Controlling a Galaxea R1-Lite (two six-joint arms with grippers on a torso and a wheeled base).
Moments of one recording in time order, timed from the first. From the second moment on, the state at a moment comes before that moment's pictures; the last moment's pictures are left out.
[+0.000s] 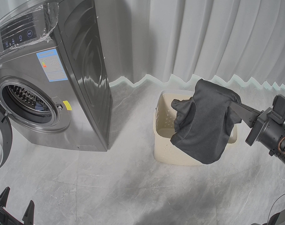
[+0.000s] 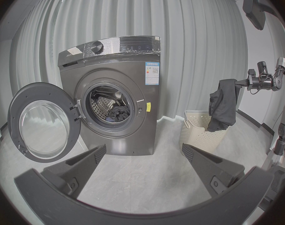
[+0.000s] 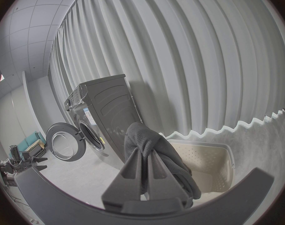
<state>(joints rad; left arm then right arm) 0.00 0.02 -0.02 0.00 -0.03 0.01 0.65 1.26 -0.48 -0.89 -0.13 0.12</state>
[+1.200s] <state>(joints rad) 0.00 0.02 -0.02 0.01 -0.03 0.01 0.67 1.26 -0.50 -0.91 -0.11 0.12</state>
